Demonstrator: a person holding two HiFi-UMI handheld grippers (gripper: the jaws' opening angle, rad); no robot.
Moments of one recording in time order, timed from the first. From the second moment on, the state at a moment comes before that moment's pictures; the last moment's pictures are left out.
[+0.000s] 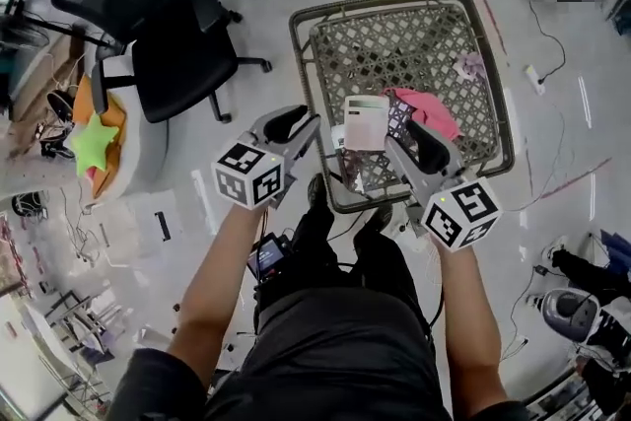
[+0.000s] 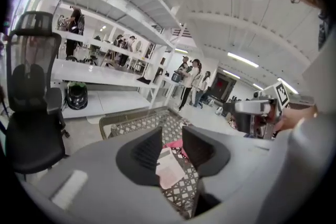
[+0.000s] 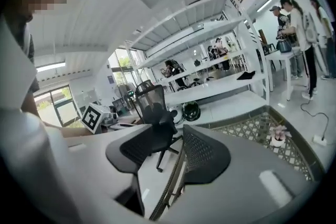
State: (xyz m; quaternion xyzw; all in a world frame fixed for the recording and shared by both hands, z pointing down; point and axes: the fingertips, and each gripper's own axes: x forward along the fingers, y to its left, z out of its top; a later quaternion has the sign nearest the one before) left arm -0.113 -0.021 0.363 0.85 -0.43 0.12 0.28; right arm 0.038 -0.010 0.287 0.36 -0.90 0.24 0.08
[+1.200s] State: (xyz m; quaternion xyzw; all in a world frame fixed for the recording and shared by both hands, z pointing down) left arm -0.116 0.120 0.105 0.88 -0.47 -0.02 0.02; right arm 0.105 0.133 0.093 0.38 -0.92 0.09 0.05
